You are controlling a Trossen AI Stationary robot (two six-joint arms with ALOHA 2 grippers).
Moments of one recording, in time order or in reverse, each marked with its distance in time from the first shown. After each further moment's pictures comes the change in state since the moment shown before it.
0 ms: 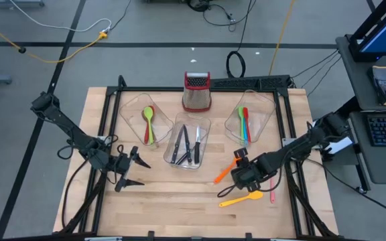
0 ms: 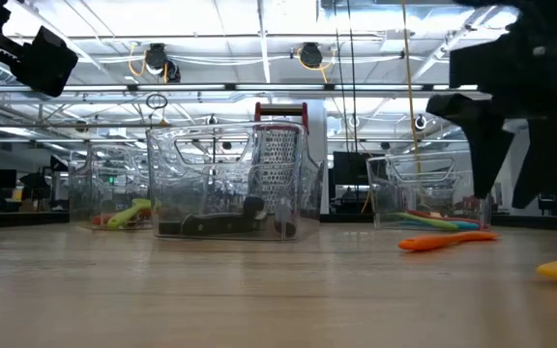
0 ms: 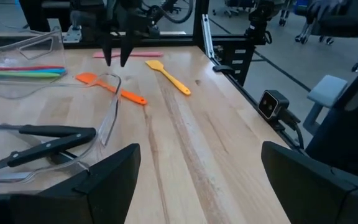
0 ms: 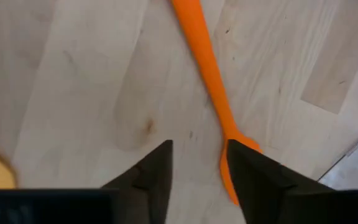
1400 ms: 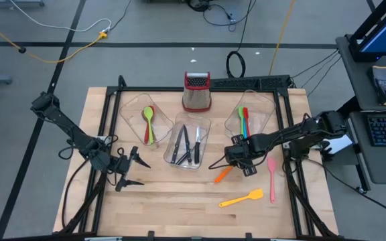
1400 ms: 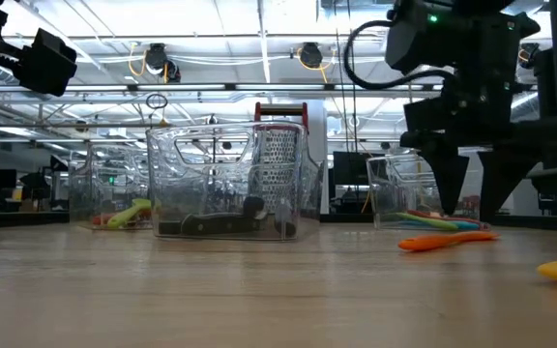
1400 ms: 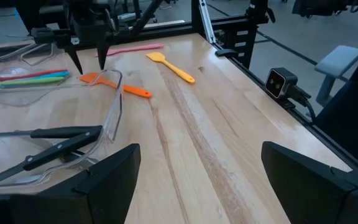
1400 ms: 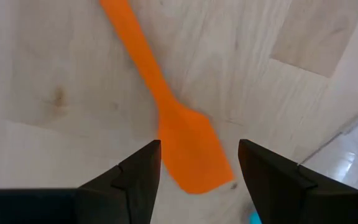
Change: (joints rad) left arm 0.000 0.000 0.000 -0.047 0.000 0.099; right arm -0.313 0.010 -0.024 -0.024 -0.156 -0.238
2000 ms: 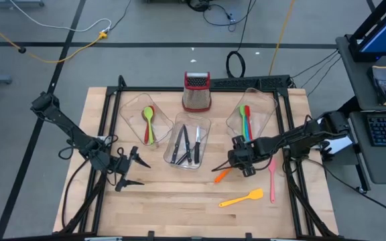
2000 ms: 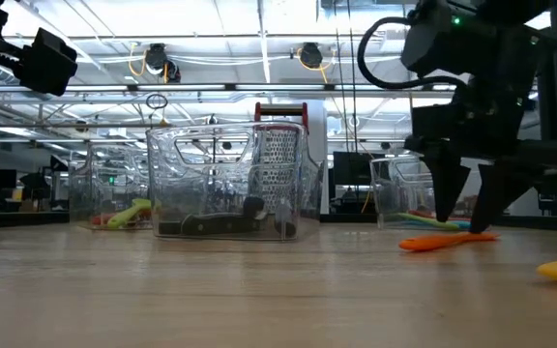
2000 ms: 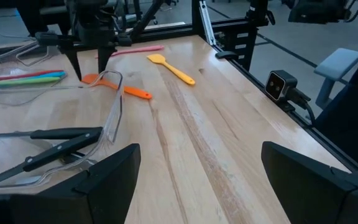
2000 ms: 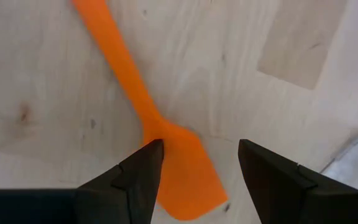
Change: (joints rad) left arm 0.000 0.000 0.000 0.007 -0.002 -0.004; right arm 0.041 -0.014 -0.138 0.175 0.095 0.011
